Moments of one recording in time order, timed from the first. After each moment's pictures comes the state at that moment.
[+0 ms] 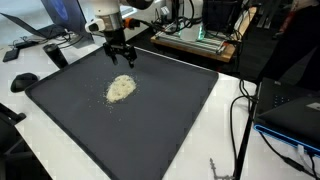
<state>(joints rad) -0.12 0.32 -0.01 -2.16 0.08 2.53 -0.35</state>
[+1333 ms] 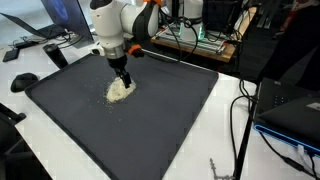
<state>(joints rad) 0.06 0.57 -0.16 -2.00 -0.07 2.59 0.33</state>
